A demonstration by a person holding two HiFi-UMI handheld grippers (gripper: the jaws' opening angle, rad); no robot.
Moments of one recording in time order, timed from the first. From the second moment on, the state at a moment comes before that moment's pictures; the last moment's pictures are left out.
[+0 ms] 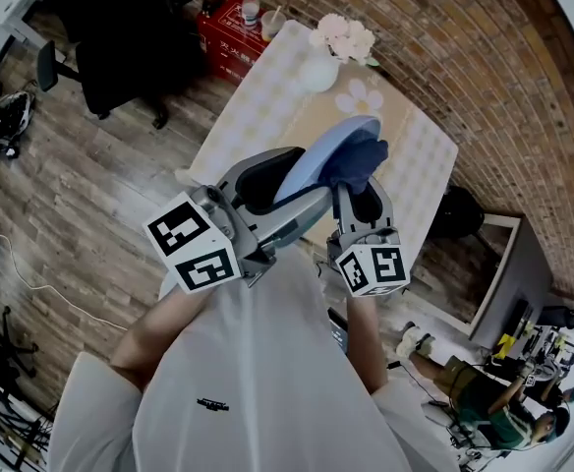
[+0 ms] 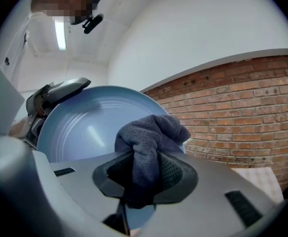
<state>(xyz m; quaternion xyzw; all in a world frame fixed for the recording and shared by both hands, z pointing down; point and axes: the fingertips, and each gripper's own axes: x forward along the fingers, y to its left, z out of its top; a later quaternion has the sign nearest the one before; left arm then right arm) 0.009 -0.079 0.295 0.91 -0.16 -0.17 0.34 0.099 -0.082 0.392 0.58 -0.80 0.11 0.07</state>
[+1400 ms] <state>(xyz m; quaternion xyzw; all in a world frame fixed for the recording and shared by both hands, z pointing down) 0.007 -0.096 0.331 0.92 -0.19 -0.11 0.33 0.235 0.006 0.387 0.73 -0.67 0.14 0.02</state>
